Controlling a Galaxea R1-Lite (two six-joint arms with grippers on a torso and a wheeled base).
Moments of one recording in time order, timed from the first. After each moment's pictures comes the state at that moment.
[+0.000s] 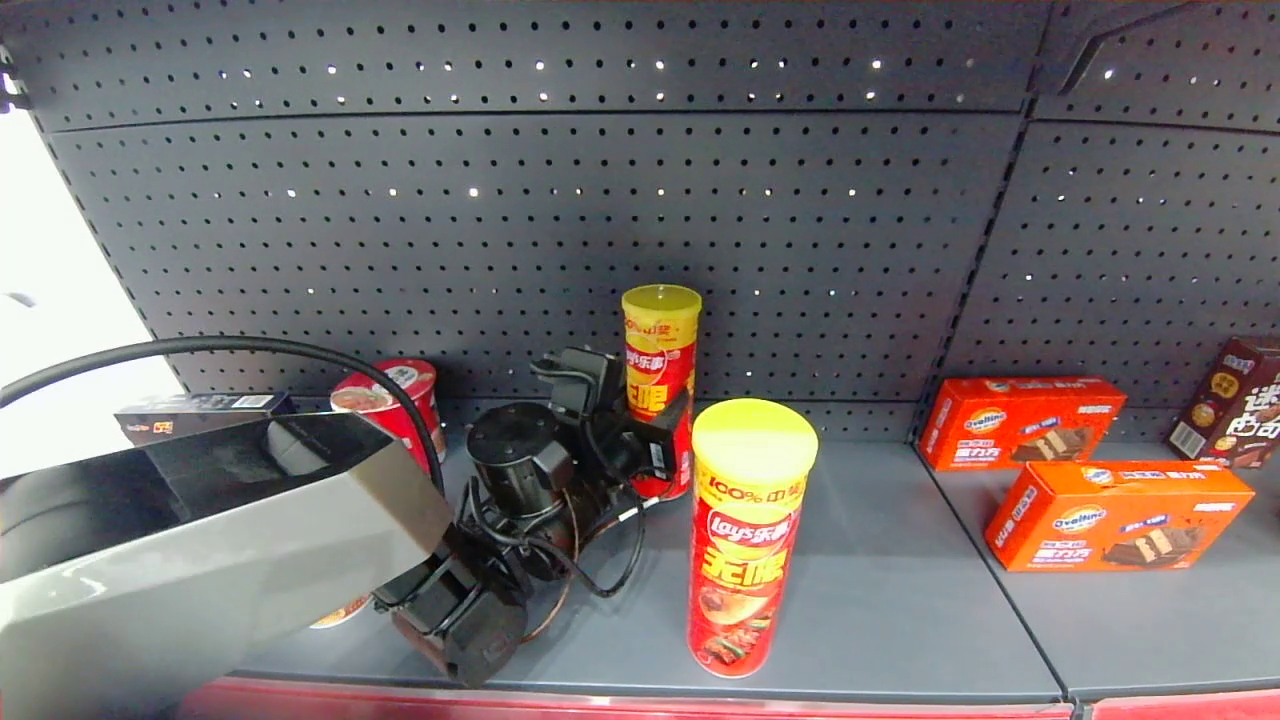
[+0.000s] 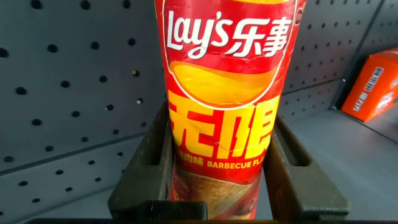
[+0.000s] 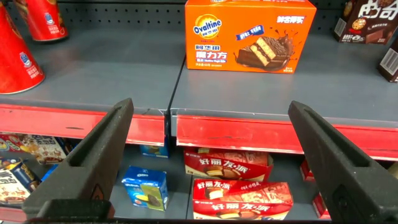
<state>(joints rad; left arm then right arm) -0.58 2.28 -0.91 -1.54 0.07 -0.05 0.00 0.00 -0.03 0.00 0.08 0.00</state>
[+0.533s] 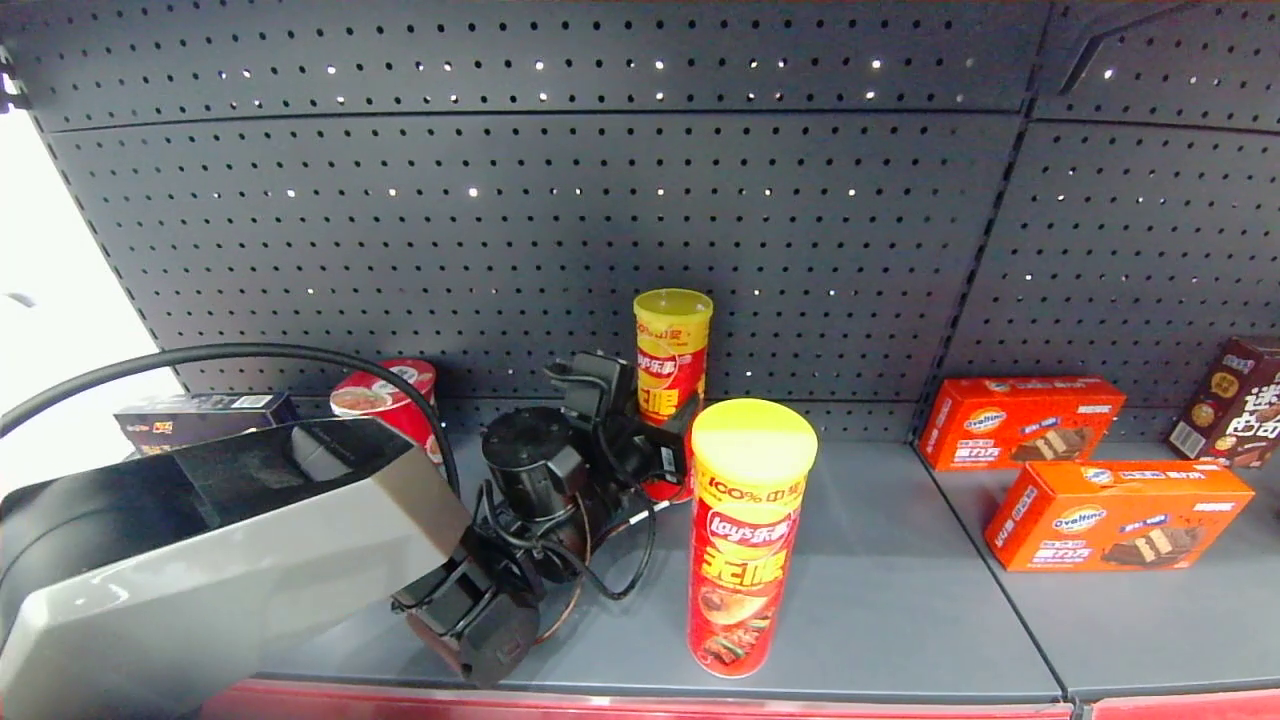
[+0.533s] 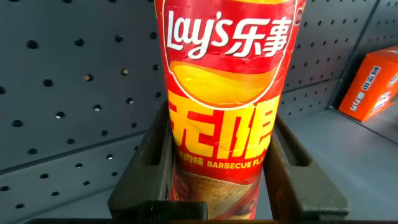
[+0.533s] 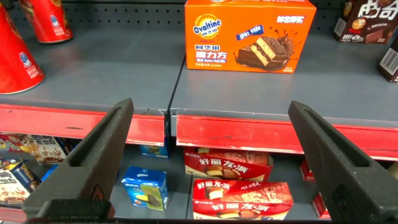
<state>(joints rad) -0.60 2.30 -0.93 -1.54 0.07 -0.06 0.00 0.00 -0.03 0.00 0.08 0.00</state>
